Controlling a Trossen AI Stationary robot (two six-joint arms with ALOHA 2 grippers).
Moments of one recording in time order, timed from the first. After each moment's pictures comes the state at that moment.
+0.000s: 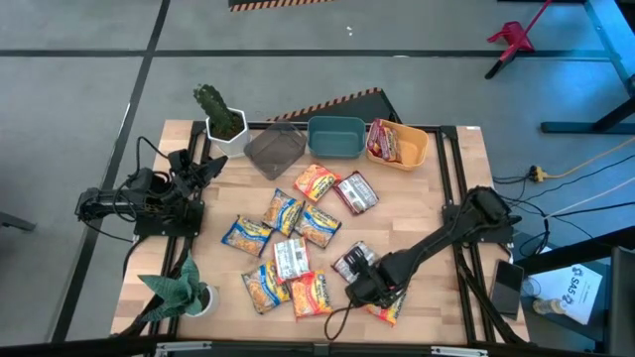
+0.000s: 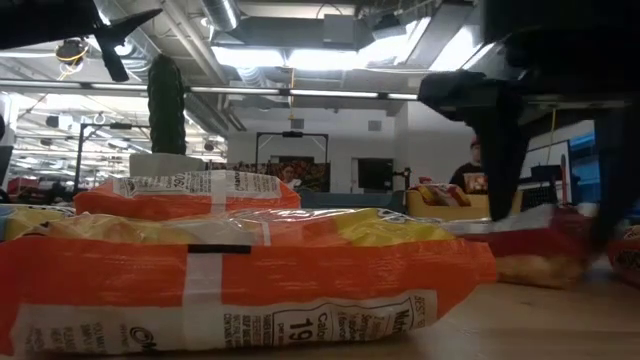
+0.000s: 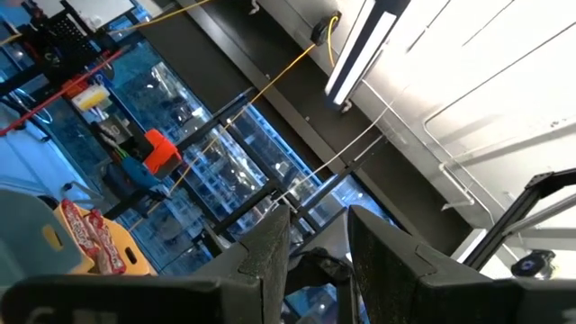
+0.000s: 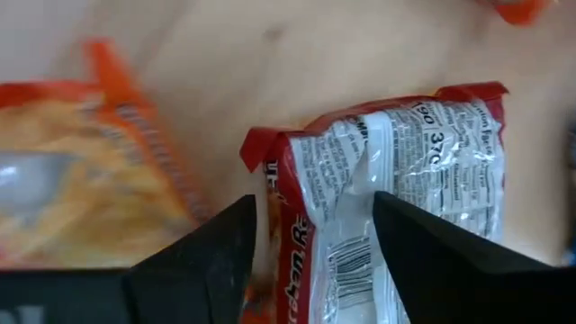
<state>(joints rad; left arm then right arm) 0.02 0.01 0.12 0.43 -0.37 -0.78 0.56 1.95 1.30 -0.75 0.17 -0.14</state>
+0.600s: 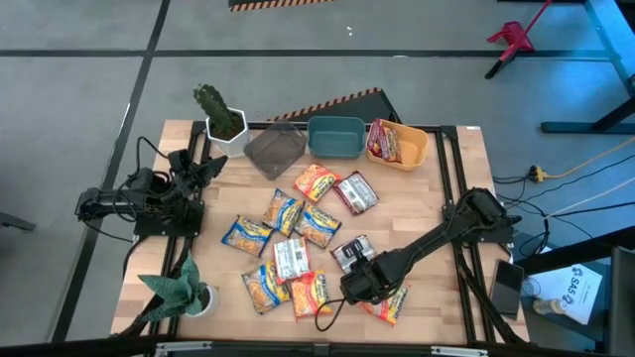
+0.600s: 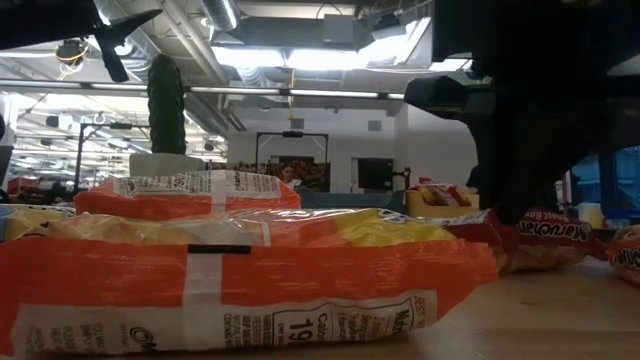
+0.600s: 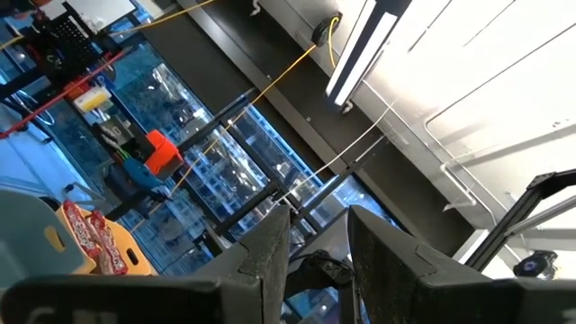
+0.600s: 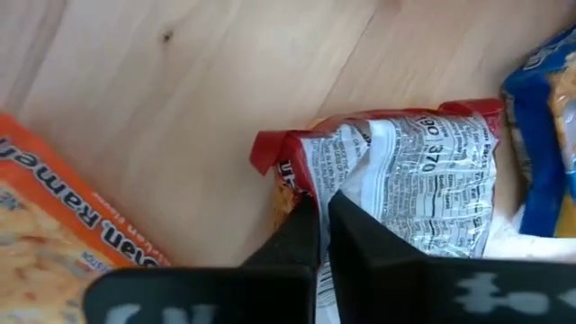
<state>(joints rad) 0.02 0.01 0.12 0.42 -0.38 -0.78 0.55 1.98 1.36 -0.80 0.21 -0.03</state>
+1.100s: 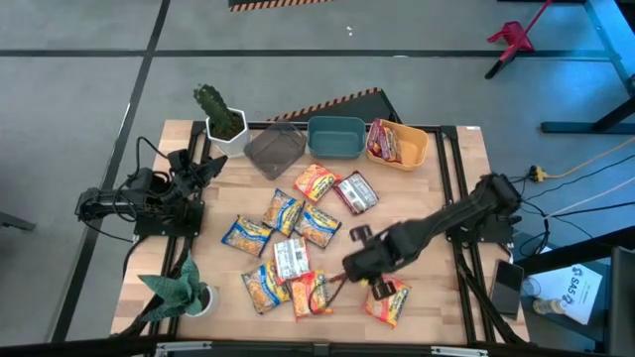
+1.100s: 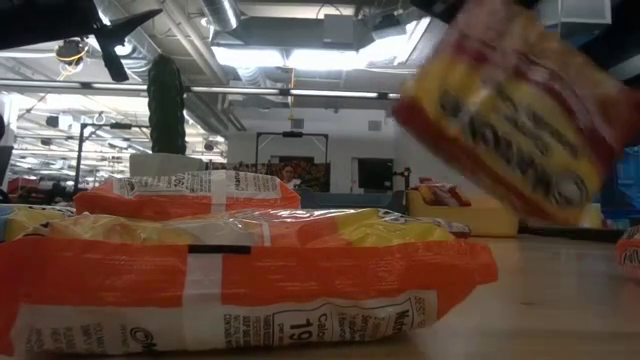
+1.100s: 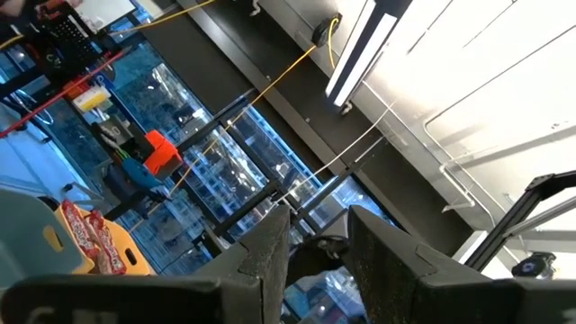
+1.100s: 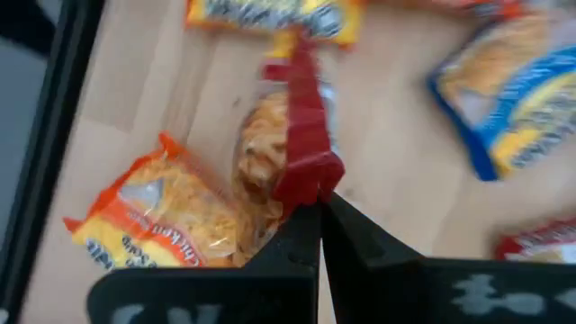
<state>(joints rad) 0.02 0.01 0.12 0.43 -0.38 -0.78 0.44 1.79 1.60 -1.09 0.02 0.11</state>
